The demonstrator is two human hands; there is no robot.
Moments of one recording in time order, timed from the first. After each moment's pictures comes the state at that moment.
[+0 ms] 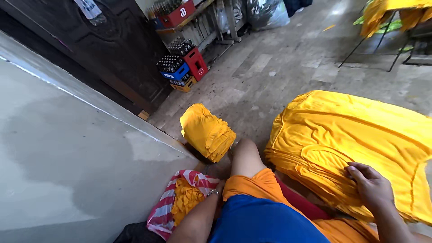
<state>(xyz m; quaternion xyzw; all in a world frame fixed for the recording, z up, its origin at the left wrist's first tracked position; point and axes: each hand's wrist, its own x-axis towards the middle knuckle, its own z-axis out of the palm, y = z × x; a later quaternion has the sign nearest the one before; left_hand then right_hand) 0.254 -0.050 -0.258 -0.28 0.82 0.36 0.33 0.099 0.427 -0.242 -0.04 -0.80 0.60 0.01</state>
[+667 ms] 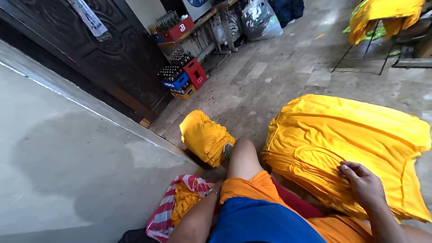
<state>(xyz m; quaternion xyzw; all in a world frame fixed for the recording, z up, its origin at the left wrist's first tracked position) 0.254 -0.057 -0.266 -0.19 0.89 0.27 0.32 0.104 0.432 -0.242 -0.05 -0.76 0.65 0.00</state>
